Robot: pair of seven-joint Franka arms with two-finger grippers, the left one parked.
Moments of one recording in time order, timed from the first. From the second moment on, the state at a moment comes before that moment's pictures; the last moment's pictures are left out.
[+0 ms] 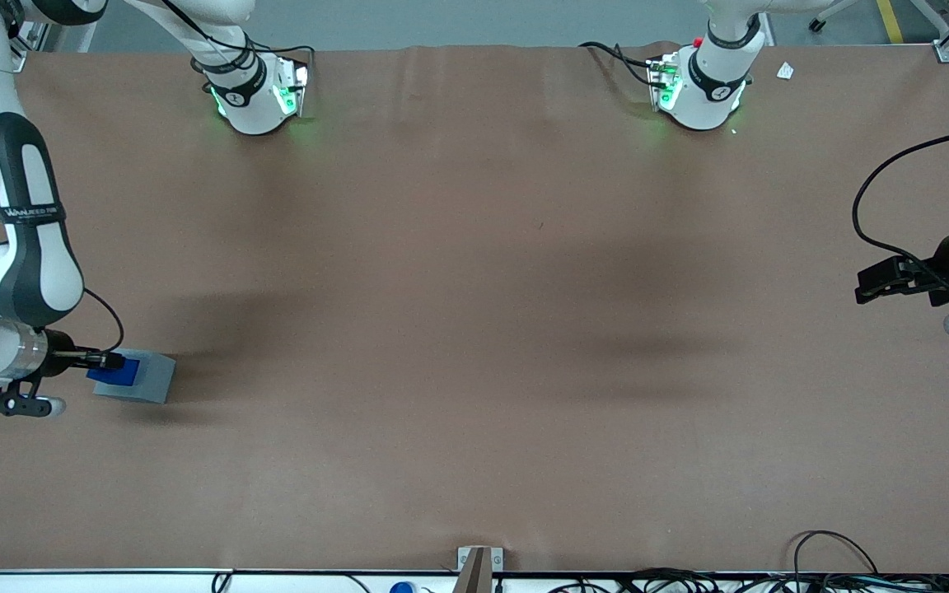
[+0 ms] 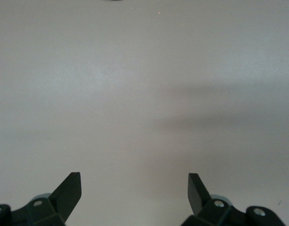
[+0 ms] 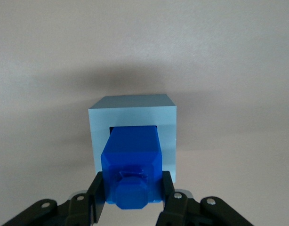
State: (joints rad) arm -0.26 0.58 0.05 -1.55 -0.06 2.02 -0.06
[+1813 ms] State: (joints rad) arm 0.00 0.70 0.07 -1.48 0.00 2.01 0.20
